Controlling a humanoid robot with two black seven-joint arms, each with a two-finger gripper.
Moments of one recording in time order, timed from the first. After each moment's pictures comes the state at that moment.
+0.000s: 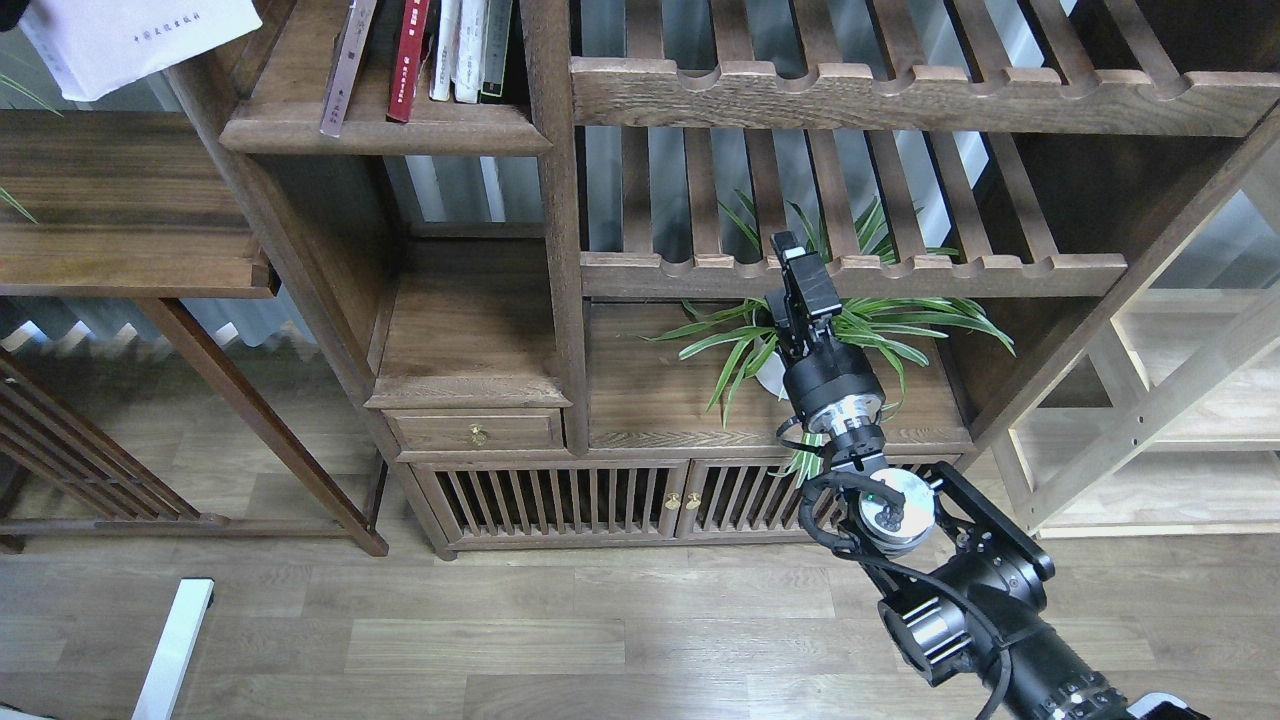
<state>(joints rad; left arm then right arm) -0.59 0.68 -1.53 -1.44 0.40 -0.25 0.49 0.33 0.02 1.08 1.00 0.19 0.35 0.24</state>
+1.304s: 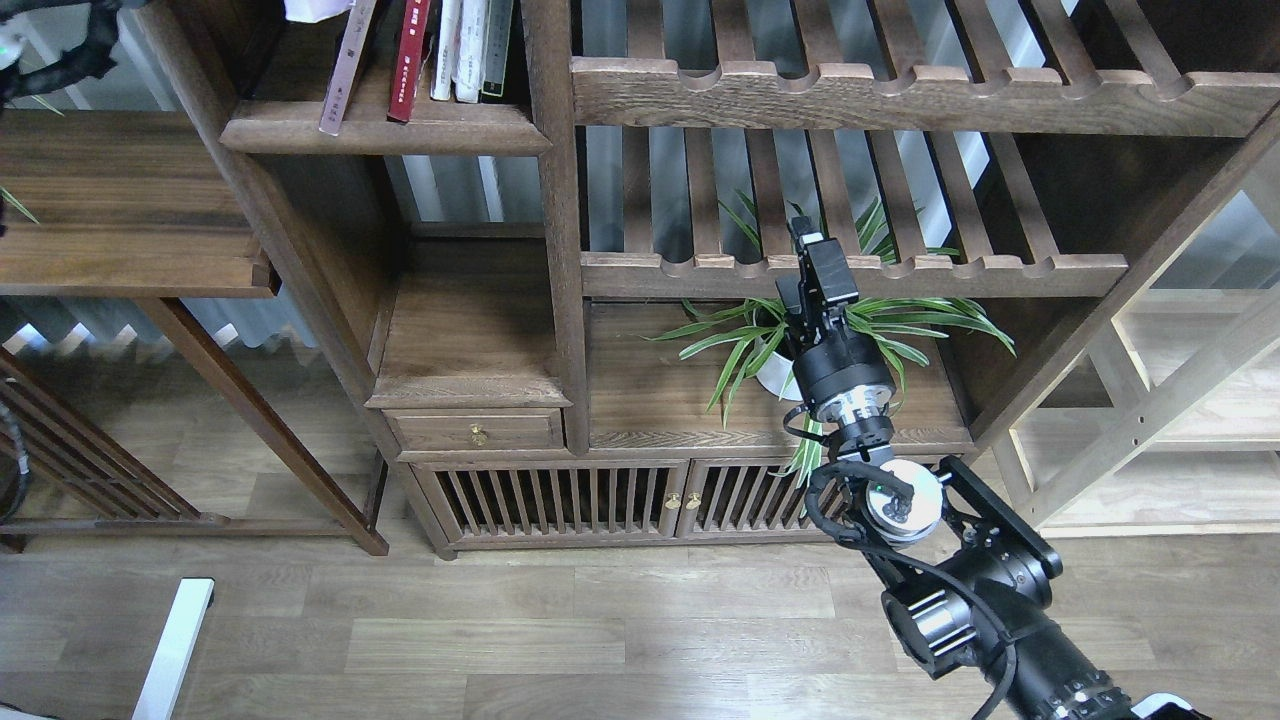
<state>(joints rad) -1.18 0.44 -1.02 -0.96 0.41 -0.12 0.49 0.33 0.01 1.12 1.02 0.21 0.36 0.24</state>
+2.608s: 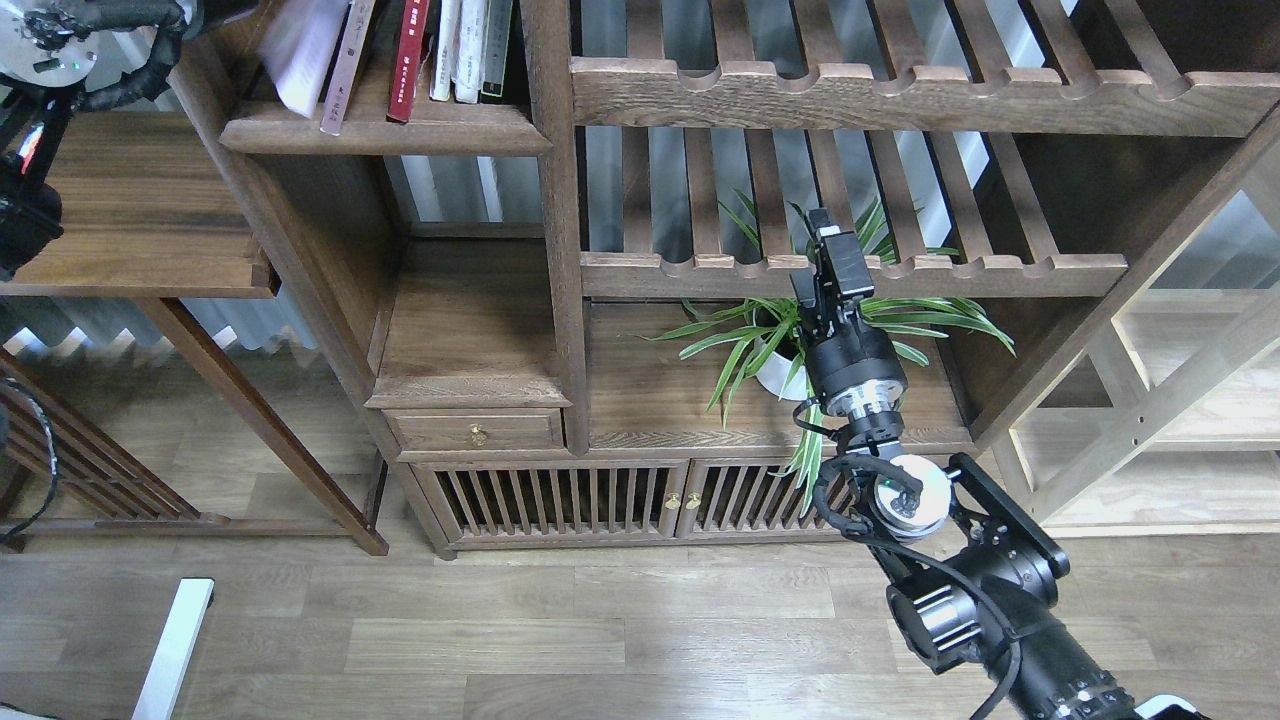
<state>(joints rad) -1.20 0.39 -0.95 -0.87 0.40 -0.08 0.49 0.33 0.01 1.15 1.02 0.21 0.36 0.24</state>
